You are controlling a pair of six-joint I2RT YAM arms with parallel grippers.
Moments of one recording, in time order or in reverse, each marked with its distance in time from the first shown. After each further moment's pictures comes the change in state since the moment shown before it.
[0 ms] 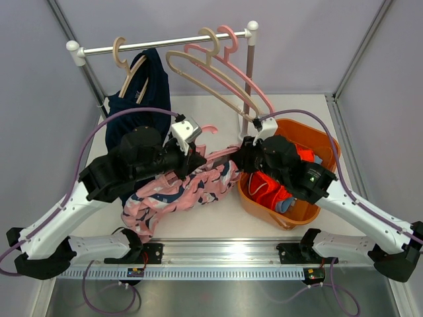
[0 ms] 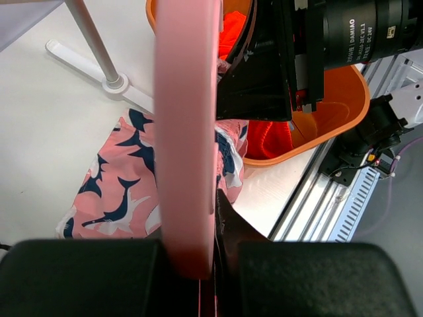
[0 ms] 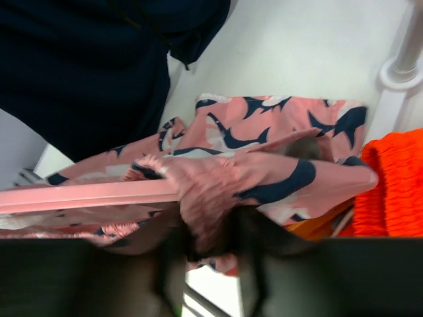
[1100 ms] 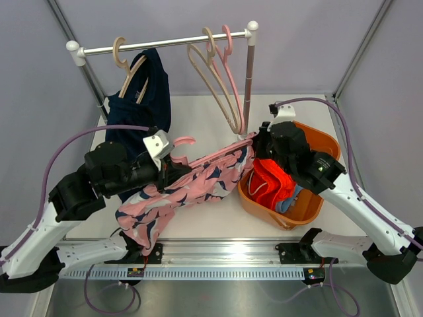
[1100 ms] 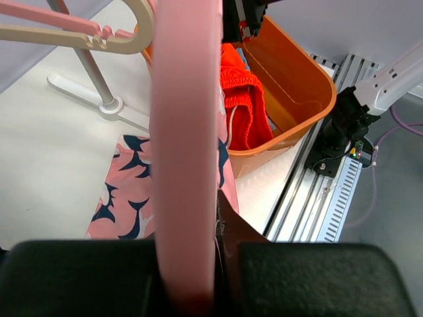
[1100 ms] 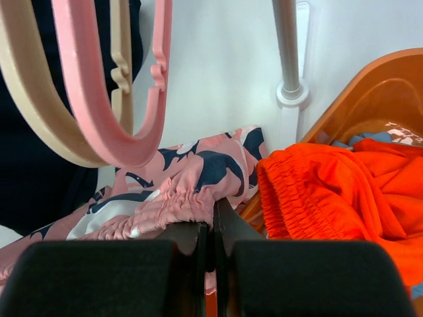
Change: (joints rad) left arm -0.007 -0.193 -0.062 -0.021 0.062 0.049; right arm -0.137 0.032 0.126 -0.150 0.163 -0.029
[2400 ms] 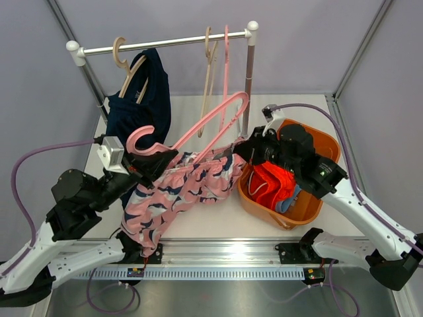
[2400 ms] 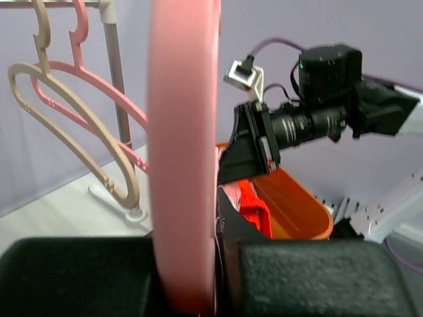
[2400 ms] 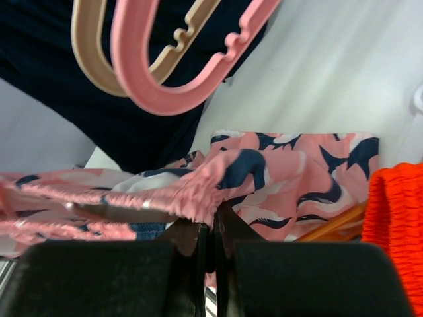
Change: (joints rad) left arm -0.004 -0.270 -0.298 0.540 -0.146 -0.072; right arm -0.050 -0.061 -0.105 0.191 -0.464 0.021
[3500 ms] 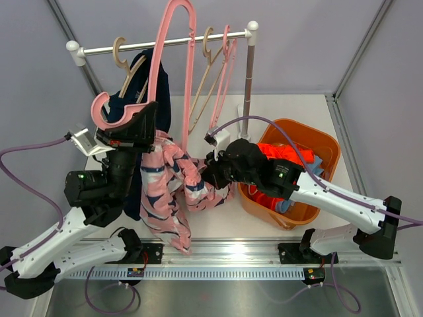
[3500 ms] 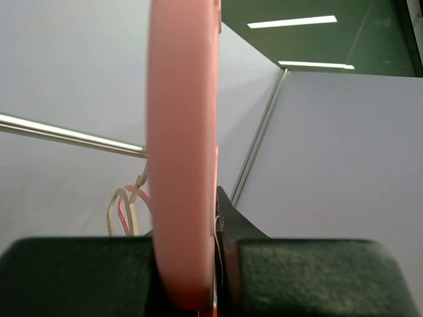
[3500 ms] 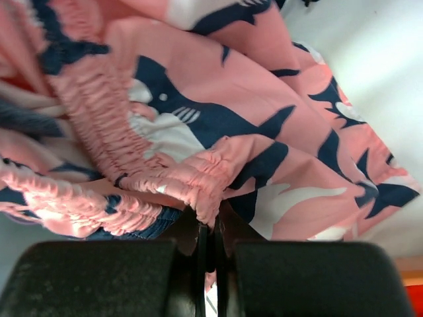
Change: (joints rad) left arm 0.000 0.158 -0.108 0.815 -0.397 -0.005; right arm 0.367 0.252 0.124 -0.052 0.085 -0.146
